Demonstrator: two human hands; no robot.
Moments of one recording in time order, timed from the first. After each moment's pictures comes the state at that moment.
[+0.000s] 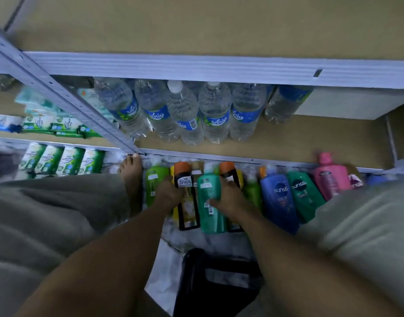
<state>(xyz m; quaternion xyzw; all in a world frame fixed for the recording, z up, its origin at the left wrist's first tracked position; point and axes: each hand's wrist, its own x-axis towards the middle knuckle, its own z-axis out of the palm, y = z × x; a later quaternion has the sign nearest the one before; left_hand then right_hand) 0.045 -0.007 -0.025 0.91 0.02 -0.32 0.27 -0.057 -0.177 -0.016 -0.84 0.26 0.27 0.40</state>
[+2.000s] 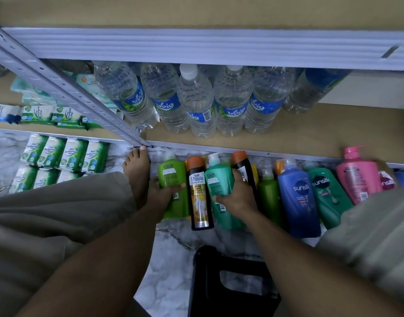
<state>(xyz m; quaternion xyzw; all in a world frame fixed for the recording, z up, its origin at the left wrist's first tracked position) 0.056 0.045 -0.065 0.78 0.28 -0.30 0.48 -0.046 -0.155 -0.055 -0.77 0.38 0.18 0.48</state>
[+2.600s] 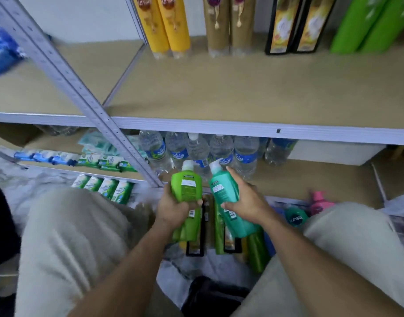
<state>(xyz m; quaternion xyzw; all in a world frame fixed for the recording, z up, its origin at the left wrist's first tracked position) 0.009 -0.009 0.126 0.82 0.10 -0.22 0.53 -0.063 -0.223 0.121 -0.87 0.18 0.09 0.44</state>
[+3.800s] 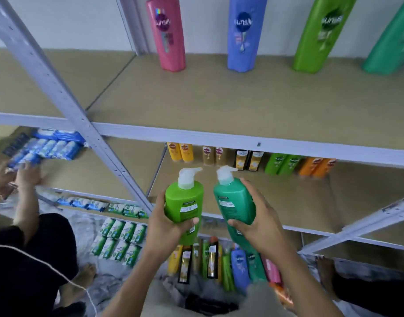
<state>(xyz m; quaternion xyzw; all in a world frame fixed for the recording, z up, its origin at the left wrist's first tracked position) -0.039 -0.028 0.669 0.79 -0.05 -0.12 0.60 -0.127 -0.261 0.666 -0.88 0.15 -0.07 0.45</state>
